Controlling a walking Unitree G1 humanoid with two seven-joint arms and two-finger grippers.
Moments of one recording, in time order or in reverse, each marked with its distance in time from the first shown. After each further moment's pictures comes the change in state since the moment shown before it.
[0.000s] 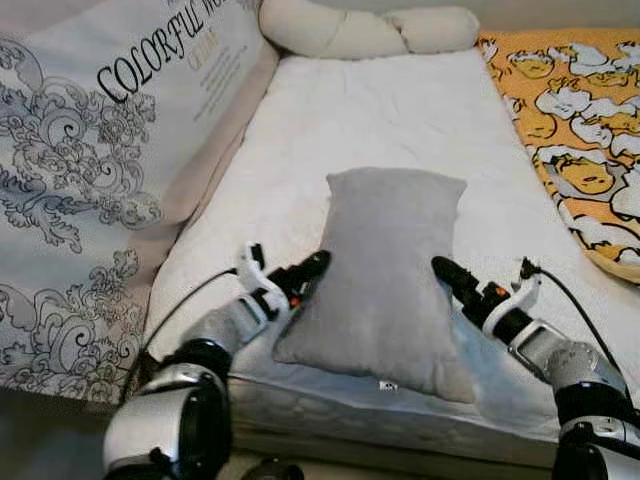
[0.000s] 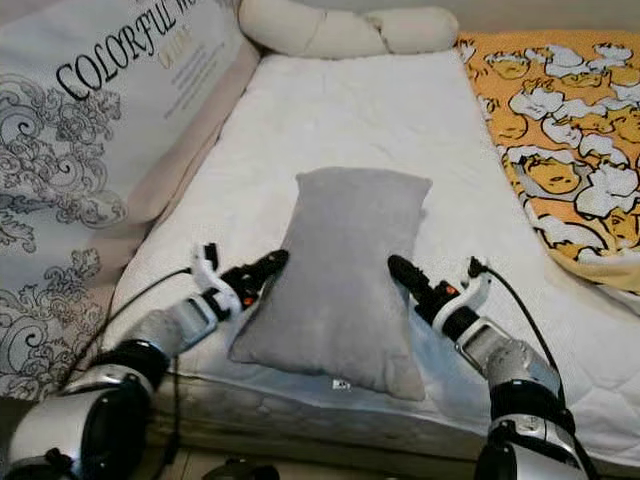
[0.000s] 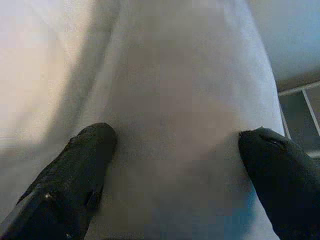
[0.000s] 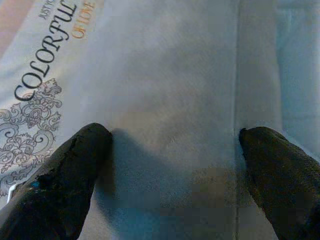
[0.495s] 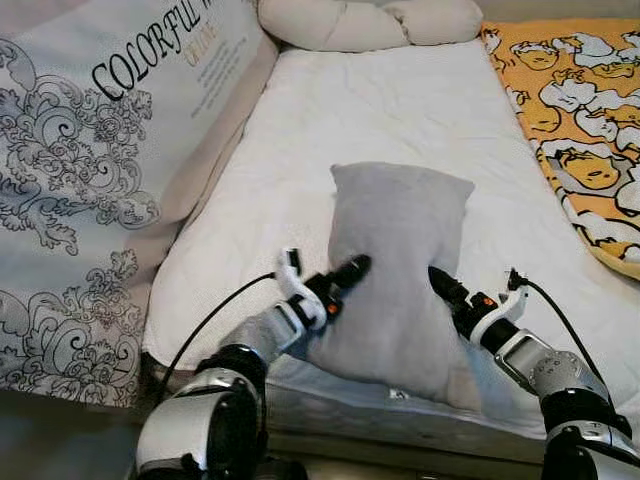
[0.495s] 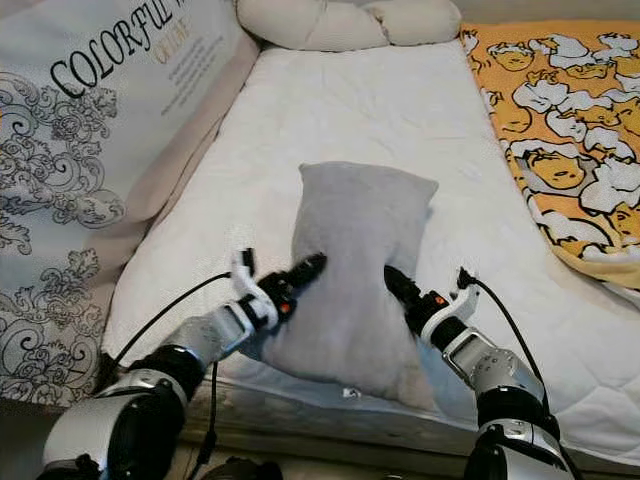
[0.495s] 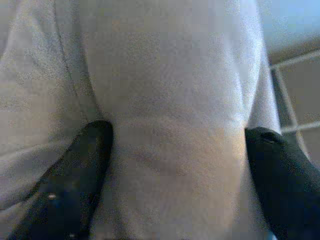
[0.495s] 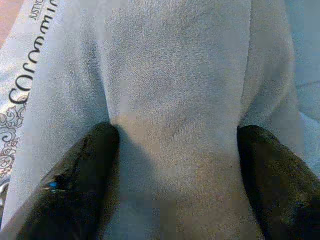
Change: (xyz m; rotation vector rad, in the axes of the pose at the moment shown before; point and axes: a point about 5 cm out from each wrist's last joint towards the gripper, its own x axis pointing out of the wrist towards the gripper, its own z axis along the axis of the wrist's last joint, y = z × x) left arm 0.023 -0.026 -0.040 0.004 0.100 -0.114; right arm 0.007 -0.002 -0.022 0.051 0.017 0.000
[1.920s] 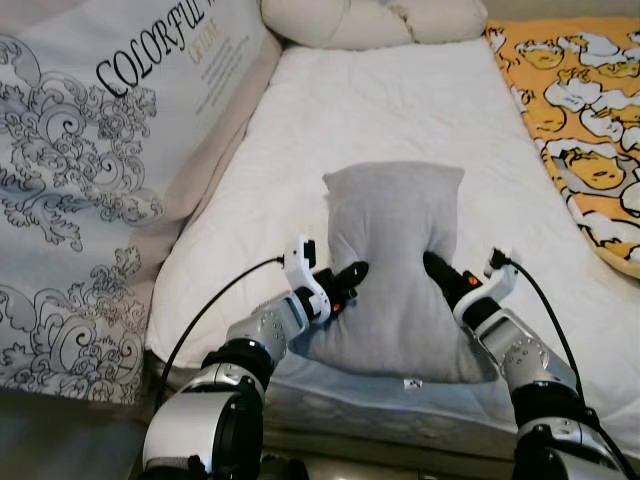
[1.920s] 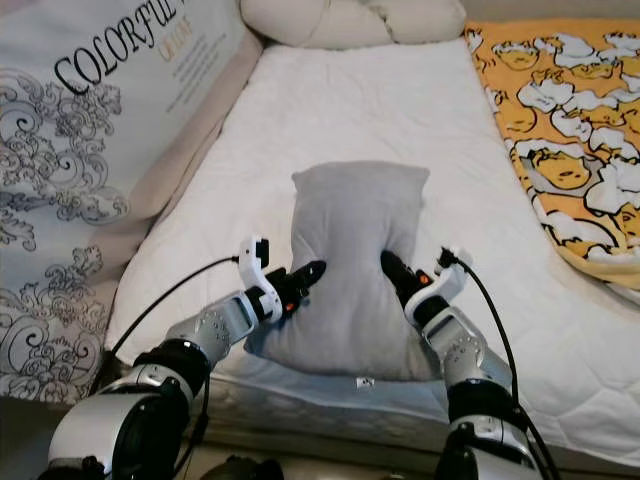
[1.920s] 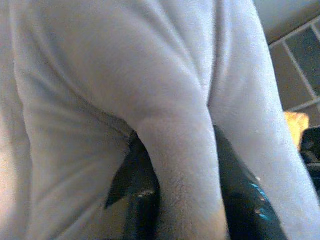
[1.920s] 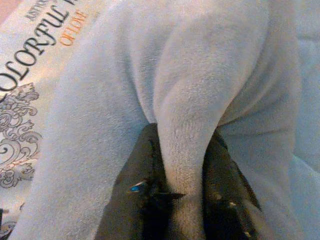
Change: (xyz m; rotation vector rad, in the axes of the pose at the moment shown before) left arm 0.007 -0.011 0.014 0.284 0.014 0.035; right arm 0.025 0.033 0.004 -0.229 -0.146 -0.014
